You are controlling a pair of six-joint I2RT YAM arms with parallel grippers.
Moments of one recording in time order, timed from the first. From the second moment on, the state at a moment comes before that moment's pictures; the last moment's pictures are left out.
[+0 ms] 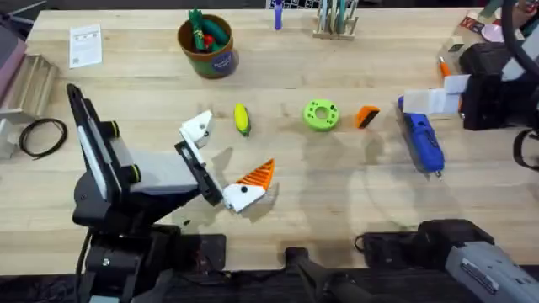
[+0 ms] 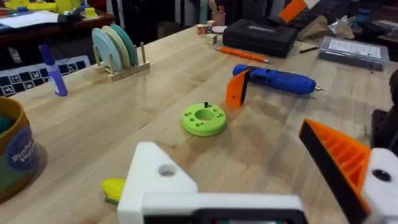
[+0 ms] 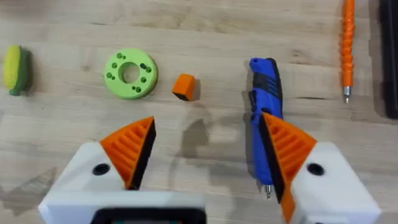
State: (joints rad) left arm -0.08 0.01 0.02 -0.09 0.90 0.02; right arm 0.01 0.84 1.02 -1.06 -0.06 -0.03
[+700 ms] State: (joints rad) left arm -0.08 0.01 0.02 -0.09 0.90 0.02; right arm 0.12 1.26 1.30 -1.28 -0.06 0.09
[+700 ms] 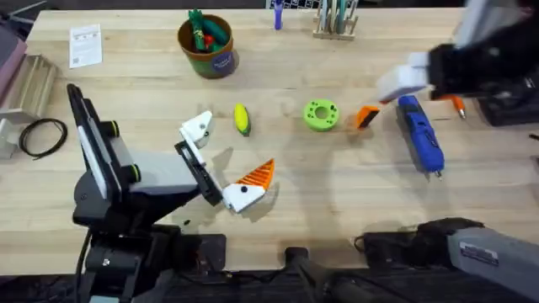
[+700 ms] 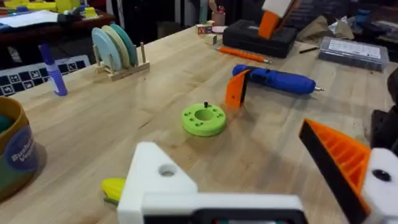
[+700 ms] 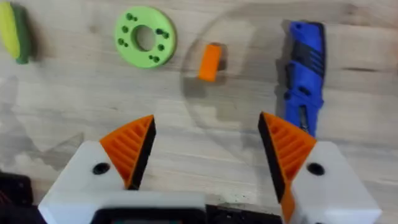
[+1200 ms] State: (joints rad) left arm -0.08 0.01 0.02 -0.09 0.90 0.02; right arm 0.22 1.50 1.31 -1.26 -0.01 0.26
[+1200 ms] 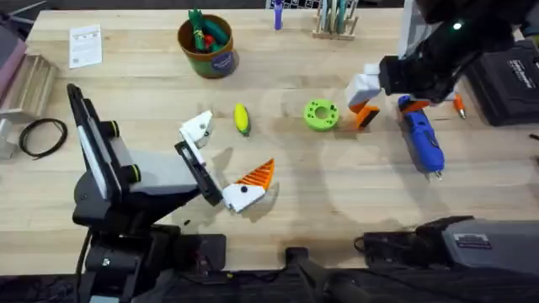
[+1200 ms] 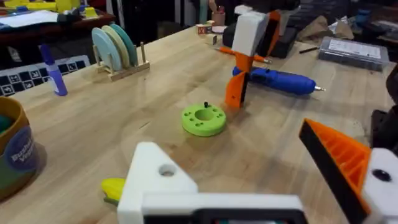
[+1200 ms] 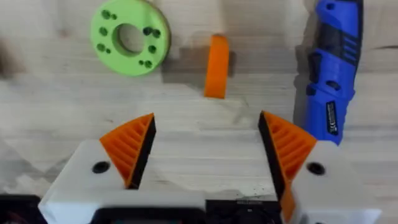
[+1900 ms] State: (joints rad) left arm -0.08 0.01 0.02 -0.09 0.90 0.02; right arm 0.20 1.61 1.31 -1.16 0.03 0.33
